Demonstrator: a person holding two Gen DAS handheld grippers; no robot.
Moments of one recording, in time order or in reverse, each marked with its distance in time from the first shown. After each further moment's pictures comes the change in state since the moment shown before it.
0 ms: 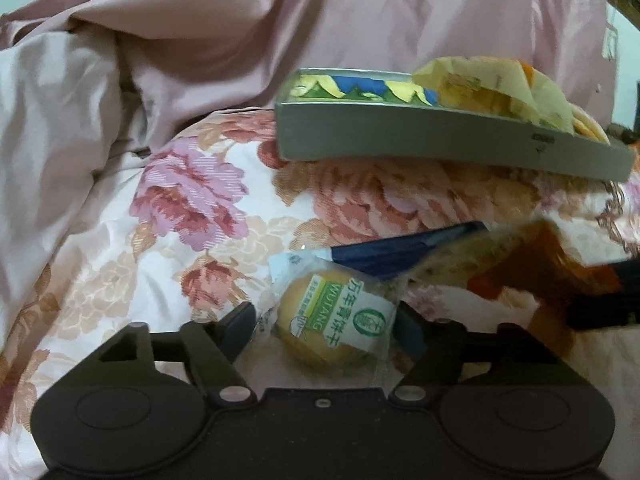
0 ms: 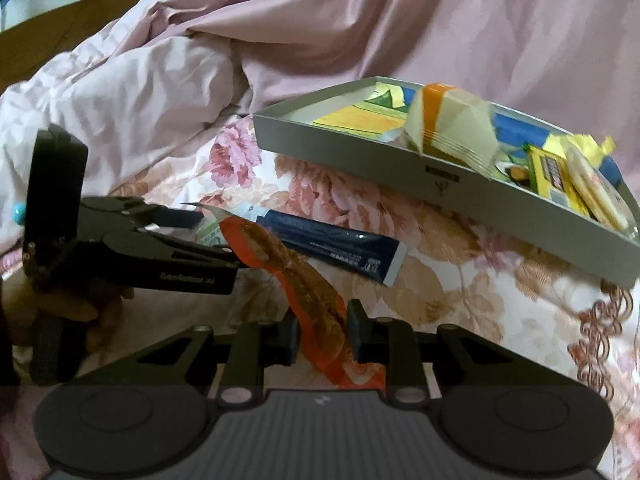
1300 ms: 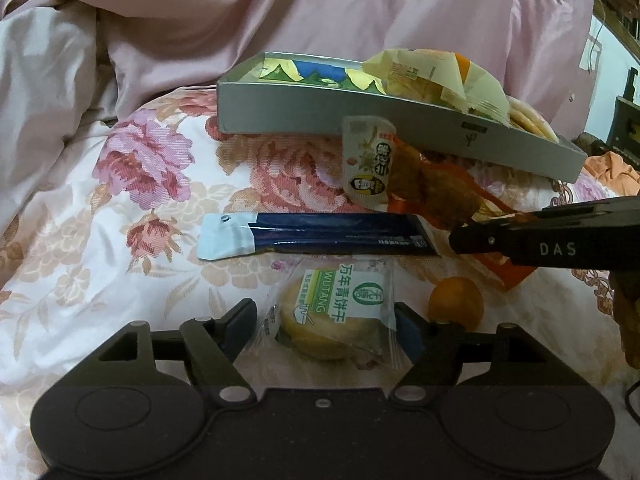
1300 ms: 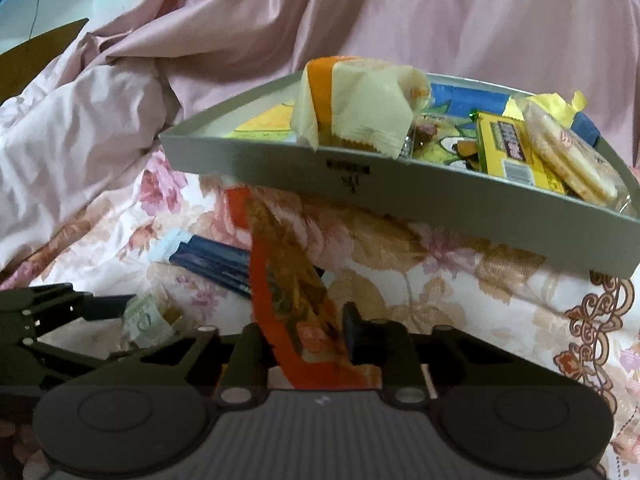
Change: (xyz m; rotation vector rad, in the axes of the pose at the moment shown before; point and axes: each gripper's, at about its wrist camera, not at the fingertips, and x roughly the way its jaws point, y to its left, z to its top) left arm -0.021 -0.027 -0.009 -0.088 0.048 -0.107; right arm 0.038 -0.049 0.008 0.114 -0.020 -0.055
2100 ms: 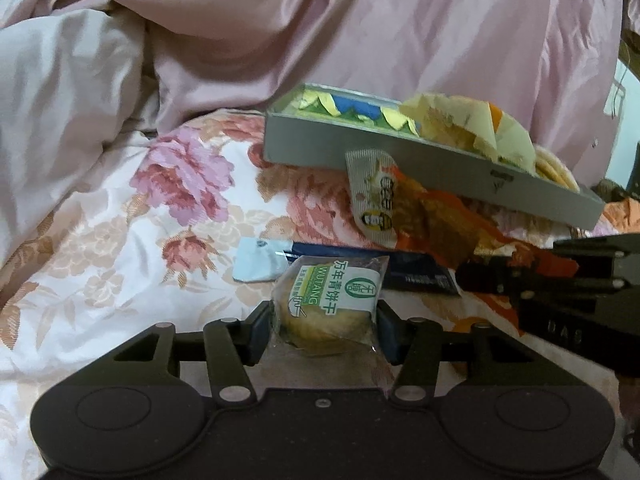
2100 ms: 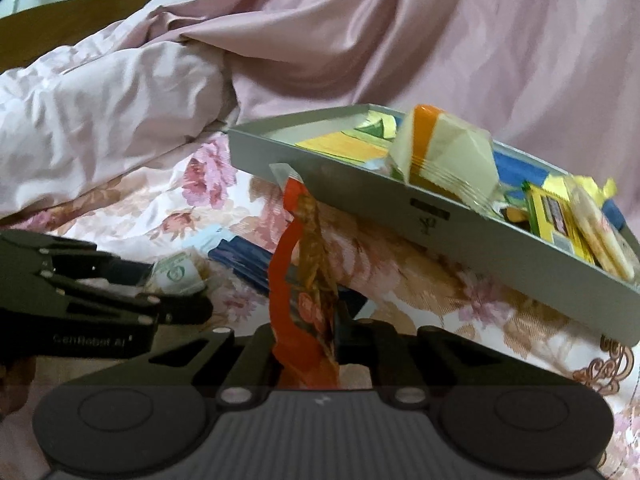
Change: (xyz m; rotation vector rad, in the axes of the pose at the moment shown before) left arm -0.013 0.008 0.000 -0.094 -0.111 0.065; right arm -0.010 0.040 -0.009 -0.240 -0.113 -0.002
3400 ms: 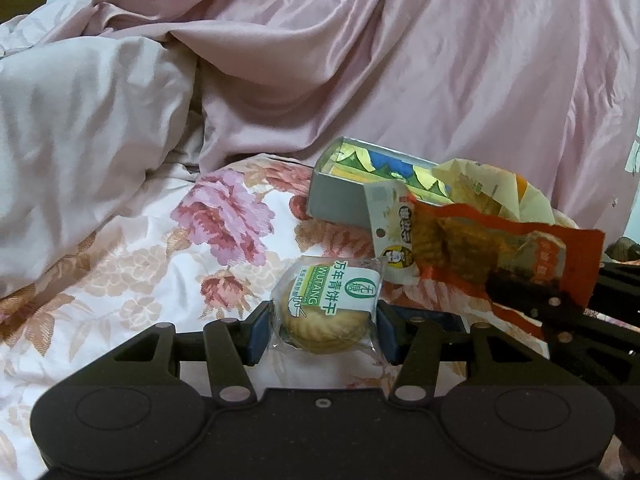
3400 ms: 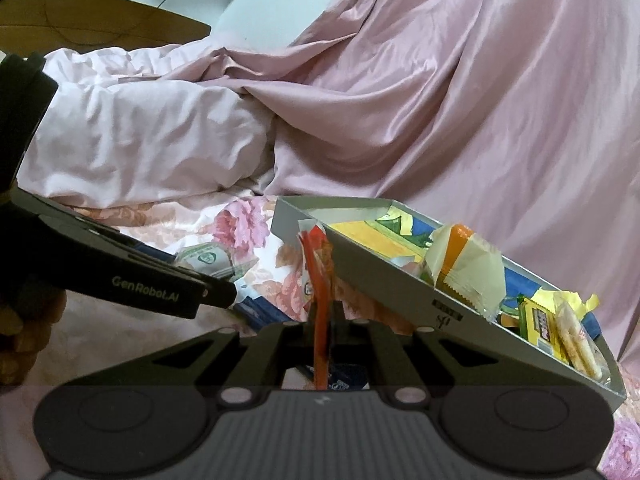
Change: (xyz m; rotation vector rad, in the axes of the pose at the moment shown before) left arm -0.018 0.008 0.006 -0.093 -0.144 0.069; right arm -0.030 0.031 -0.002 -0.199 -0.251 -0.051
